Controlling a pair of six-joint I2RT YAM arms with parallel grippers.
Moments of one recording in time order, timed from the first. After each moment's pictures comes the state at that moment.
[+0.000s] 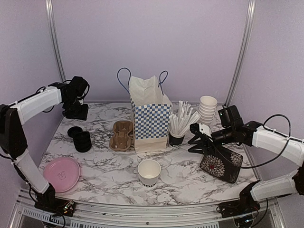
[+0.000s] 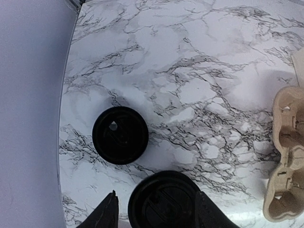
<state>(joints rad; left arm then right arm) -0.30 1.63 1.43 -0.92 -0.31 -0.24 0.46 1.17 0.79 -0.43 -0.71 -0.73</state>
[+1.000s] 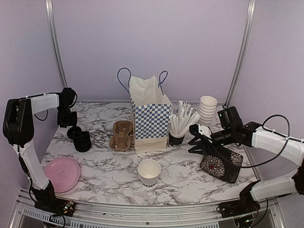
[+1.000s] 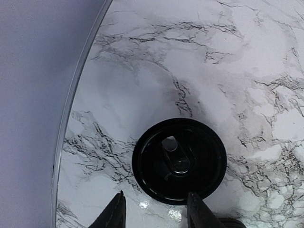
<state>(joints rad) -0.04 1.83 1.38 -0.78 -0.30 -0.30 0.46 1.17 0.77 -0.43 -0.68 -0.73</state>
